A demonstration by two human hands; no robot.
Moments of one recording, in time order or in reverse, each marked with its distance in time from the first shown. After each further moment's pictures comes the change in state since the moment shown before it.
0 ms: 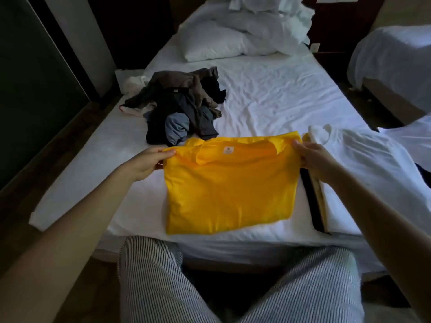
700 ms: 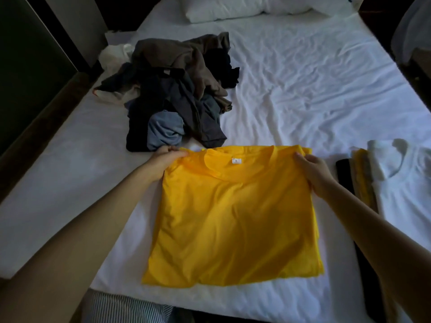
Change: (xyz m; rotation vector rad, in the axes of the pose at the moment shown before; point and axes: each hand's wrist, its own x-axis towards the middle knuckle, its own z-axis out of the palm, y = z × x) left_hand 0.198 -0.056 0.001 -0.184 0.314 -0.278; right_hand 0.184 0.098 0.041 0.026 0.159 0.239
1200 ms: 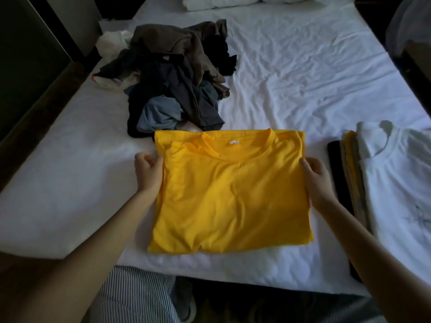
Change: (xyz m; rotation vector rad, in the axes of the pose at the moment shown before) left_hand -0.056 -0.074 -0.015 0.134 0.475 0.331; right_hand -0.092 0.020 -0.007 -0.152 0.177 -0.167
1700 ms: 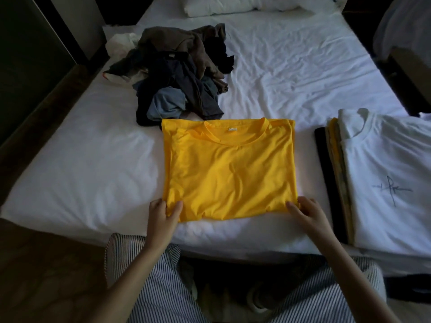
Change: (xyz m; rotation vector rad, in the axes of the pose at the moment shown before) left_hand -0.163 -0.040 -0.047 0.220 -0.198 0.042; right_hand -0.126 0.055 -0.038 -0.267 -0.188 -0.127
